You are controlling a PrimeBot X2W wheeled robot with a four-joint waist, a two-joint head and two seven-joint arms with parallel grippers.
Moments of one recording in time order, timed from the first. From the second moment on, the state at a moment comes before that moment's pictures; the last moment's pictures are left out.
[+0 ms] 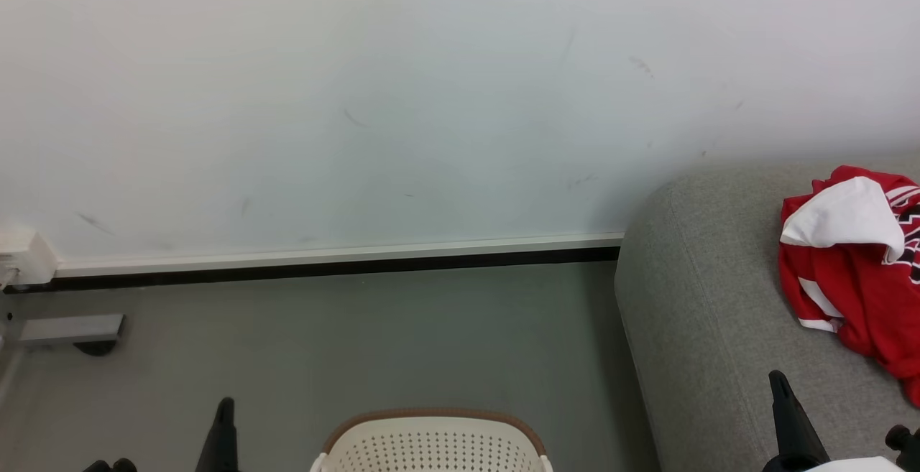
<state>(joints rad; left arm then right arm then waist) -0.02 0.04 0.09 0.31 -0.84 -0.09 -0.09 -0.04 -0.12 0.10 0.28 0.95 0.13 -0.10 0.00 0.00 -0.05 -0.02</state>
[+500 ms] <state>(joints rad) -0.04 0.04 0.09 0.29 -1.02 -0.10 -0.04 -0.06 -0.10 0.05 0.27 1.11 0.13 -0.05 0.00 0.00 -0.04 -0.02</state>
